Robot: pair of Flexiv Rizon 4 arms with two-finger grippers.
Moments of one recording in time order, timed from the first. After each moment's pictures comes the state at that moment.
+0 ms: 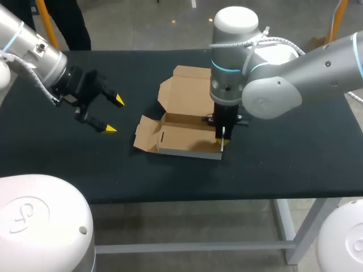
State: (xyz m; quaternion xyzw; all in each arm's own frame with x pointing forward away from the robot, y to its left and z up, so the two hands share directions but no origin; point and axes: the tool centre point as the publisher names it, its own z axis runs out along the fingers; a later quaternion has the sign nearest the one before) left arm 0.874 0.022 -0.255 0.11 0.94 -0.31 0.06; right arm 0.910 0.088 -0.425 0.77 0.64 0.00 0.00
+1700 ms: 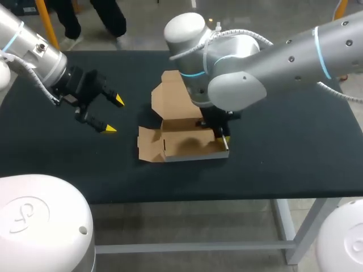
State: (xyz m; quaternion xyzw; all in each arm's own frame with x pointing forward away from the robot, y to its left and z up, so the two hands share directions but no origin) left arm 0.874 0.022 -0.255 0.11 0.94 -0.31 0.06; right arm 0.918 0.080 -0.423 0.72 0.67 -0.11 0.11
